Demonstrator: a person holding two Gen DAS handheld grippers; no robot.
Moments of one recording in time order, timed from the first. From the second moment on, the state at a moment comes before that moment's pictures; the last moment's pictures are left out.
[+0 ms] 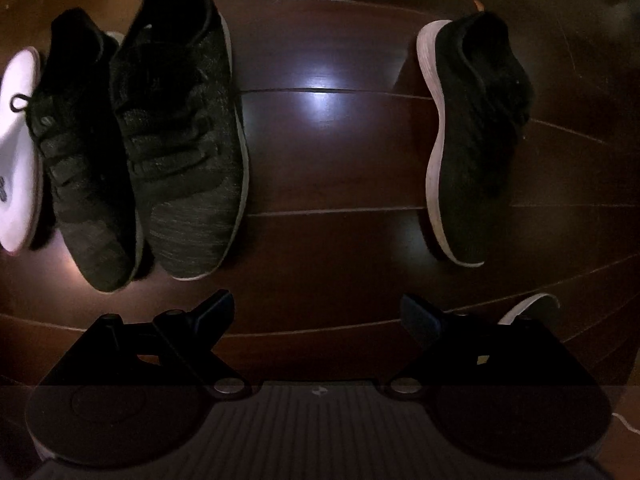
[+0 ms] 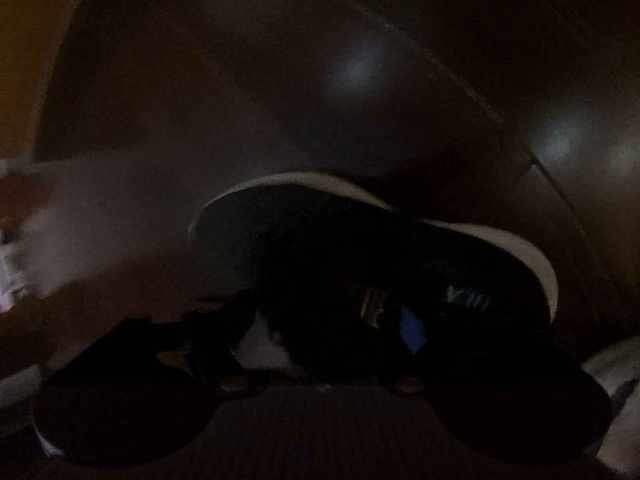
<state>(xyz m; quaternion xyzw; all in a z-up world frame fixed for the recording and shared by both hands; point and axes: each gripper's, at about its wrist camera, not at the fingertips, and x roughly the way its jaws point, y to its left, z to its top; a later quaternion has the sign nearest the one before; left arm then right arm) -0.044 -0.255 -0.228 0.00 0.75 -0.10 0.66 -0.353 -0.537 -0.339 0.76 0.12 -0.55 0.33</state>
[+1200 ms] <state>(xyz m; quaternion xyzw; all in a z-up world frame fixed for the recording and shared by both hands) -0.041 -0.299 -0.179 0.04 0.68 -0.21 0.70 -0.242 -0.518 -0.288 0.01 0.68 -0.08 0.73</state>
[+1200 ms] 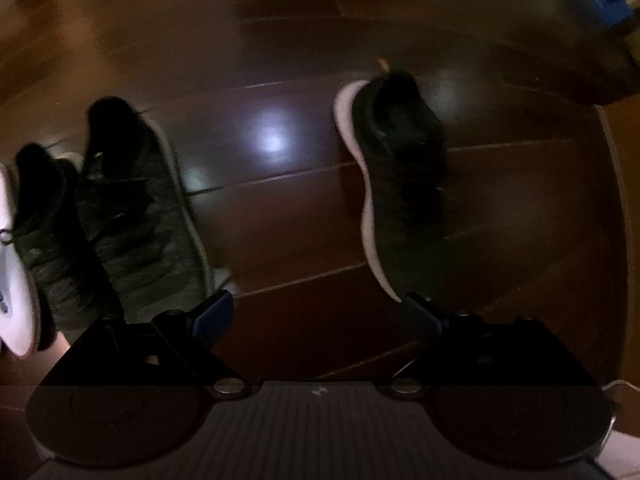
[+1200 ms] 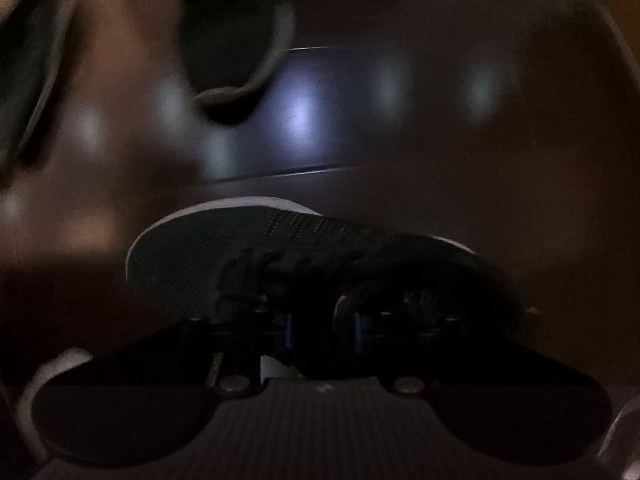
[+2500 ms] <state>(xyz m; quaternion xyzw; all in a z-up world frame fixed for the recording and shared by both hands) -0.119 -0.276 -0.121 0.09 0.62 -0.24 0.74 -0.297 -0.469 -0.324 -0.24 0.61 -0.09 0.75</state>
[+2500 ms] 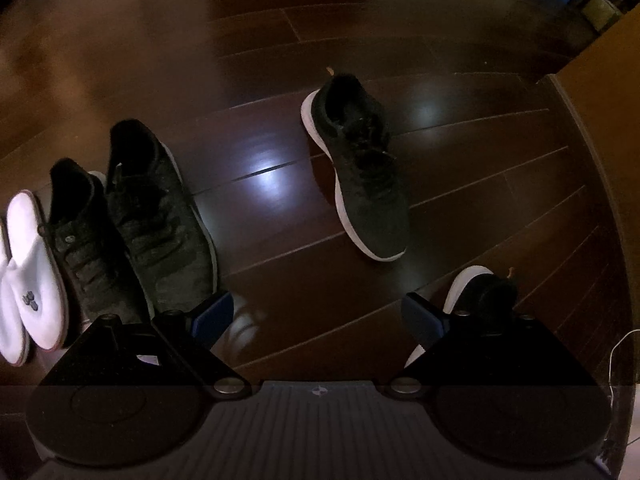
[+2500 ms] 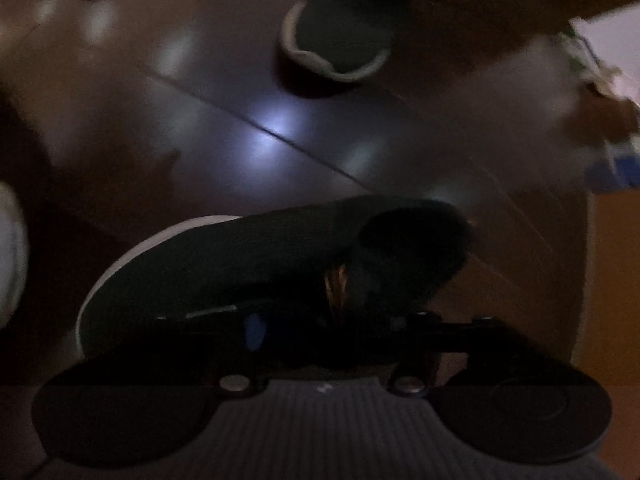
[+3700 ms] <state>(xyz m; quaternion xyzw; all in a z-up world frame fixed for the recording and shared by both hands) -0.118 -0.273 -0.131 0.10 0.63 -0.22 0.74 -0.295 -0.512 -0.333 0.21 0.54 -0.29 0.77</state>
